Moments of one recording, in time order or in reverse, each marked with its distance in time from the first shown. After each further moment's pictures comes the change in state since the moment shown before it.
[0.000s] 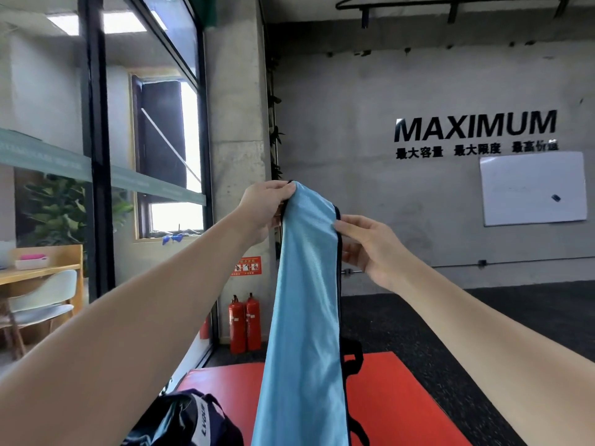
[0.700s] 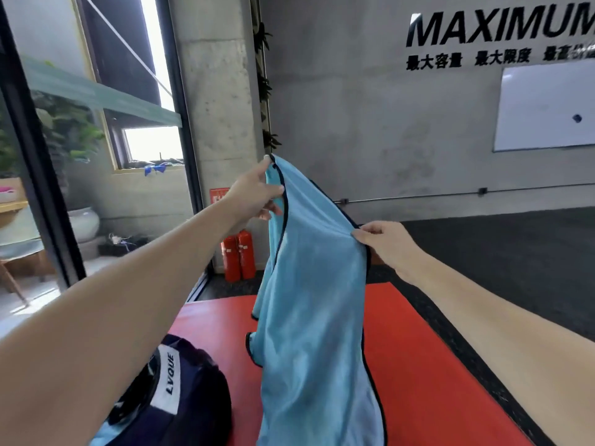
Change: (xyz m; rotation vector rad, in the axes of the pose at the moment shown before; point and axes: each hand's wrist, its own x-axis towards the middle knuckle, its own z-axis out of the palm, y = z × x) left_hand 0.074 -0.197 -0.005 0.382 -0.127 -0.151; right_hand 0.091 0.192 -0.140 -0.703 0.212 0.154
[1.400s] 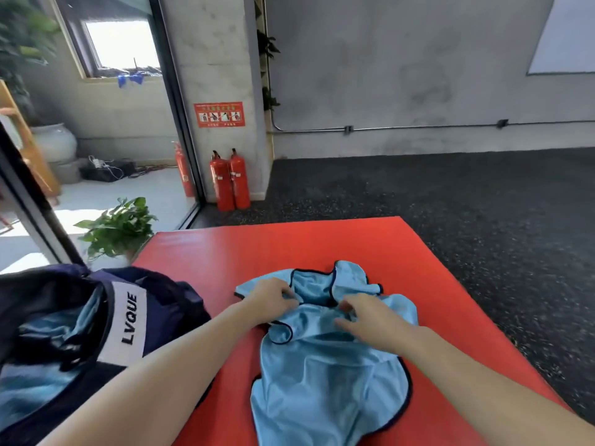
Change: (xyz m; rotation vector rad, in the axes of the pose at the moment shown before) left_hand -0.069 -0.312 0.137 0.654 -0.479 -0.319; right_hand -0.064 0.230 0.106 -0.735 -0.565 0.076
